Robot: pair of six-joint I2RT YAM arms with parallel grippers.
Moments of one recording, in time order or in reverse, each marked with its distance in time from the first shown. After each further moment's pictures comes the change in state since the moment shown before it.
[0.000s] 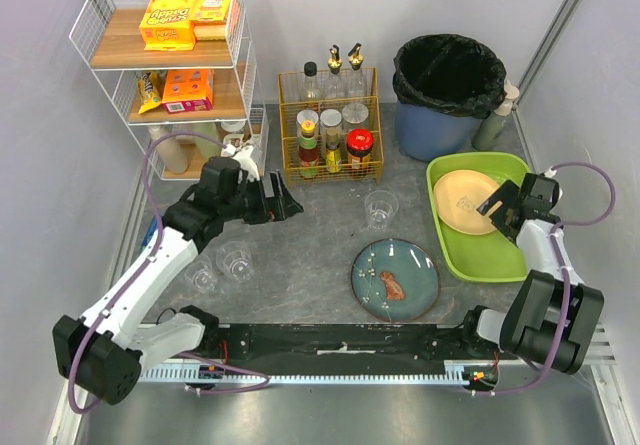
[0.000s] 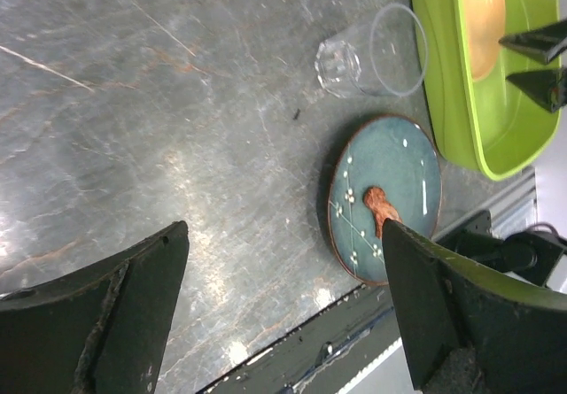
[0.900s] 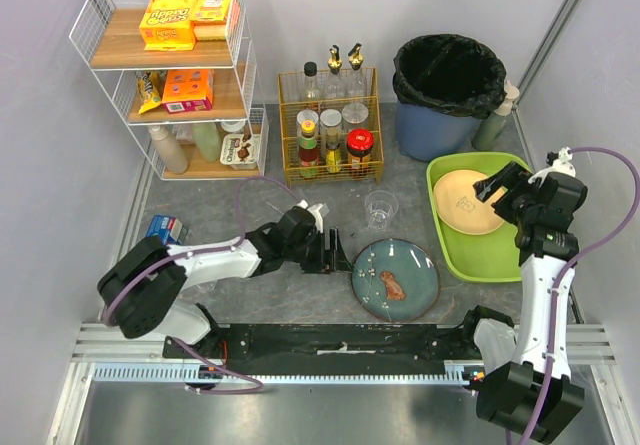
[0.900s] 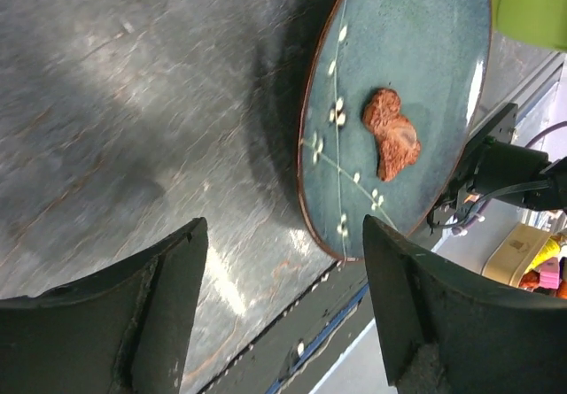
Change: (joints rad) left arm -0.431 0.380 -0.295 0.538 0.005 -0.296; right arm 0.001 -0.410 0.095 -0.129 -0.316 -0.040
